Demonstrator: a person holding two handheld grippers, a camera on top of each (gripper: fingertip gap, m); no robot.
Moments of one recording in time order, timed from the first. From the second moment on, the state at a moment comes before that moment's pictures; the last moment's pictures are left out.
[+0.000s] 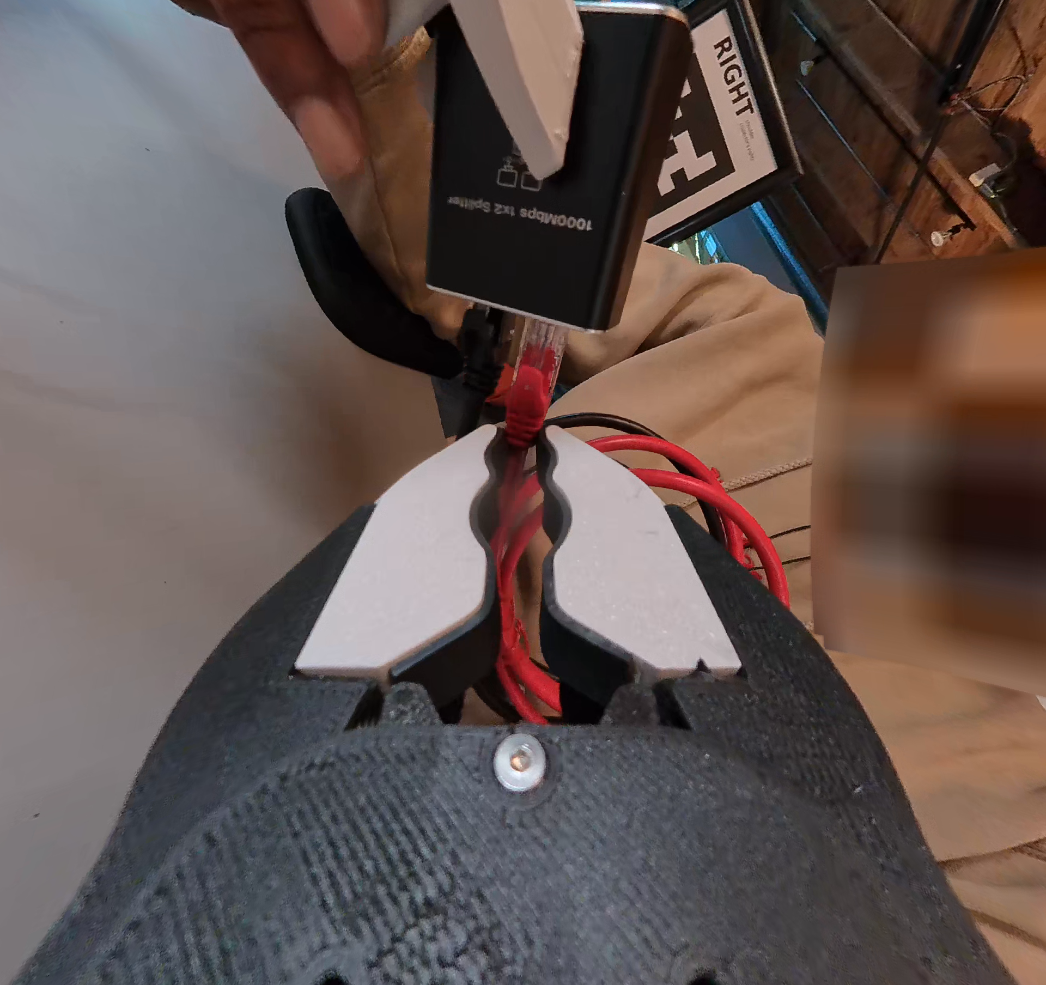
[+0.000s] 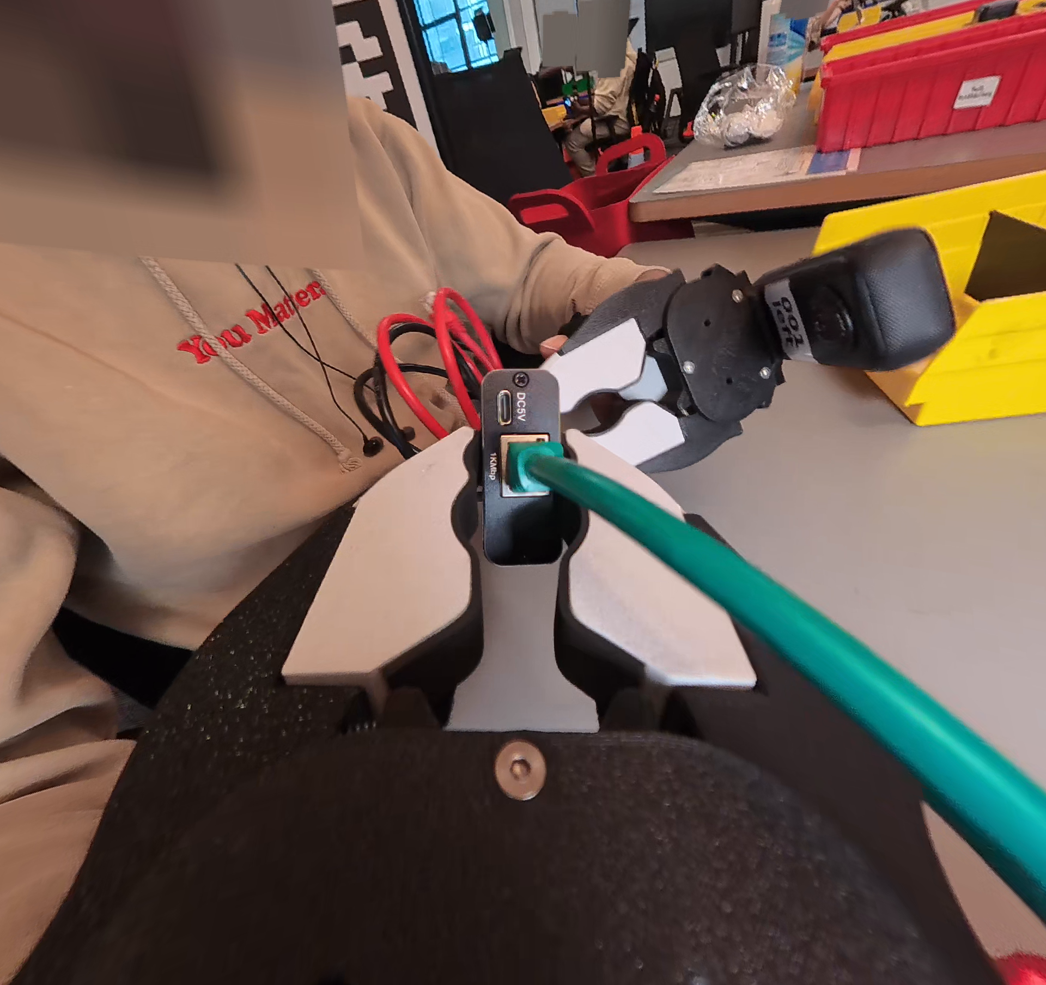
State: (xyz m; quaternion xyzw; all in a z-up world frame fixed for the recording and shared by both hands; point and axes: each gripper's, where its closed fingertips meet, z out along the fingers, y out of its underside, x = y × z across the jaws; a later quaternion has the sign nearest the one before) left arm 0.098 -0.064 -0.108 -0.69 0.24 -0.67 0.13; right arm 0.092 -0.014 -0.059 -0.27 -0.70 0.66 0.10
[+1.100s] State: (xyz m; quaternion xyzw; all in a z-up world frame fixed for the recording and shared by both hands) left arm 0.078 -0.059 -0.059 -0.65 0.29 -0.66 0.26; right arm 0.085 -0.025 -0.038 -0.27 -0.72 0.62 0.17
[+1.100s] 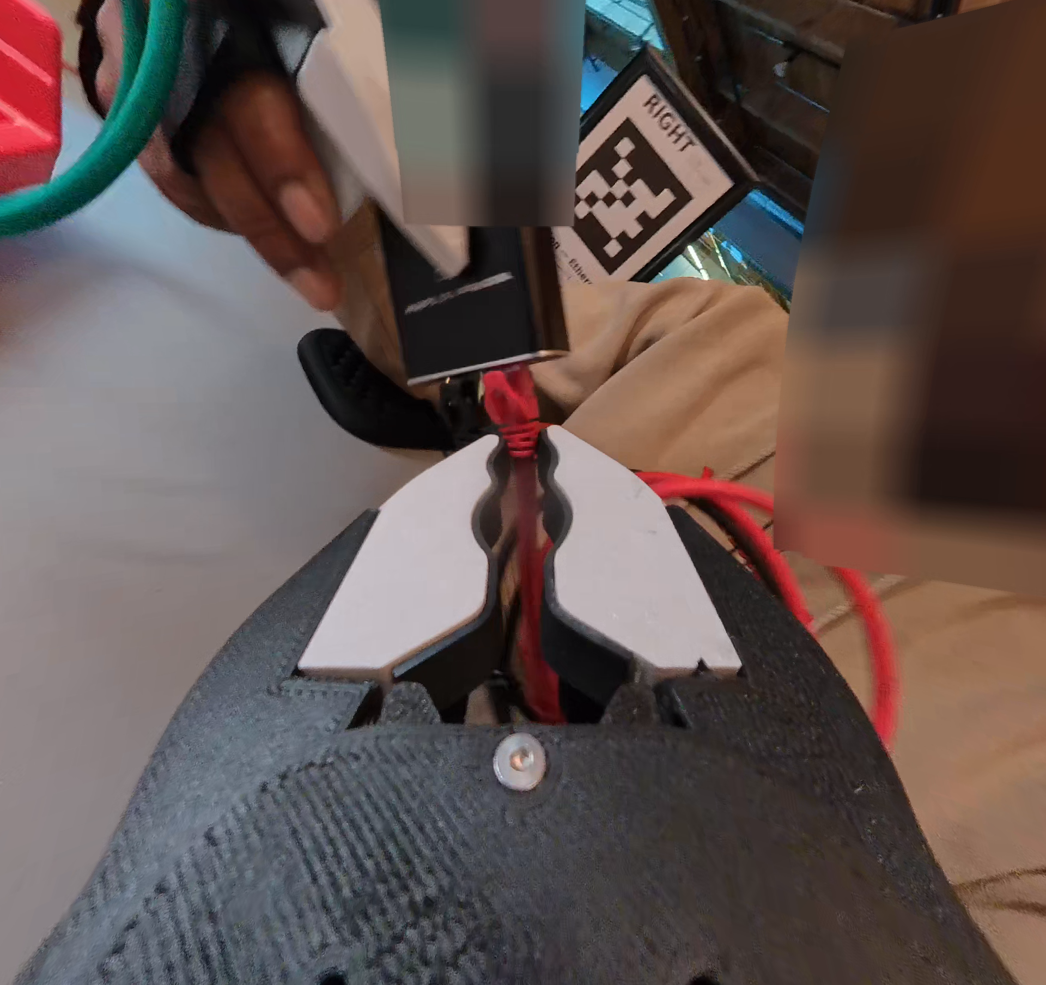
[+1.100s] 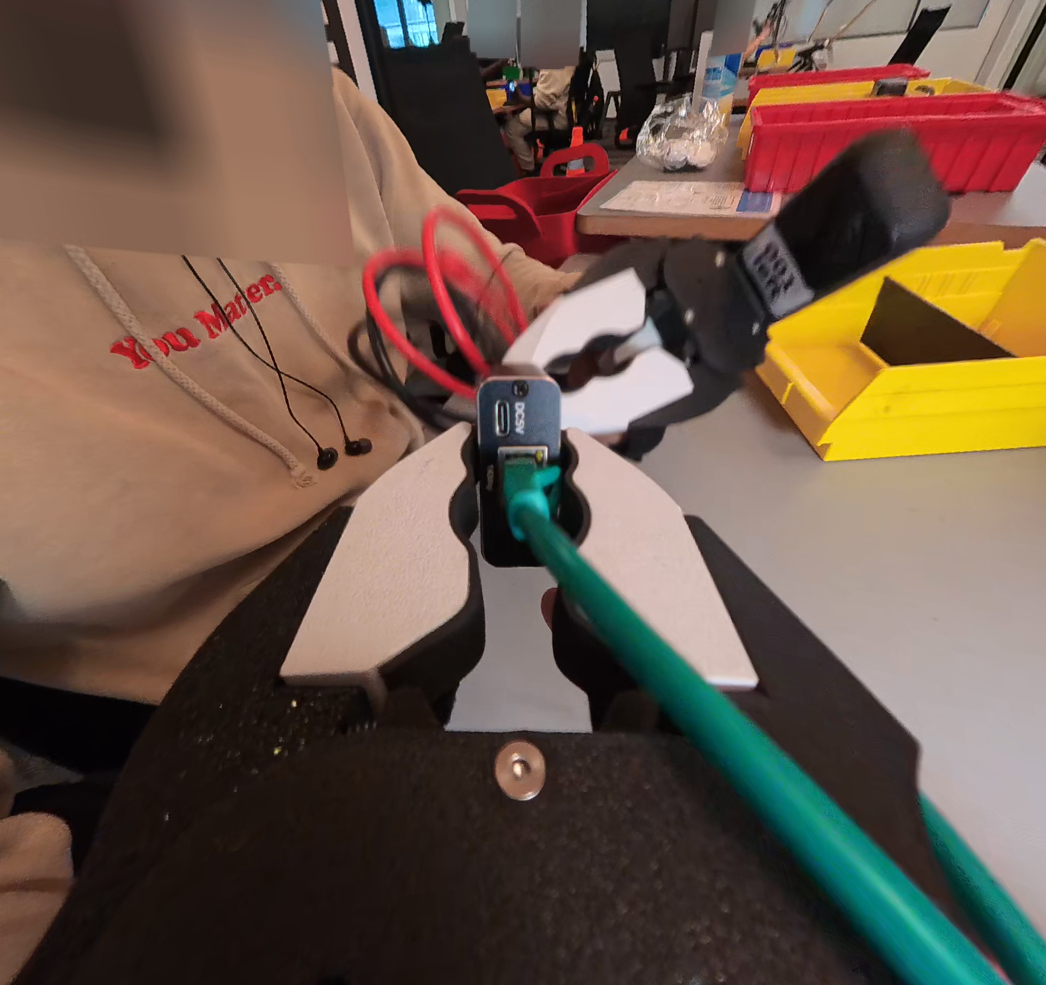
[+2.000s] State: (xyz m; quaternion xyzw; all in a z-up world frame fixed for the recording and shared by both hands) left arm 0.042 -0.012 -0.052 -0.73 0.39 -0.15 0.54; right arm 0.033 -0.022 -0.029 -0.40 -0.74 0.41 0.35
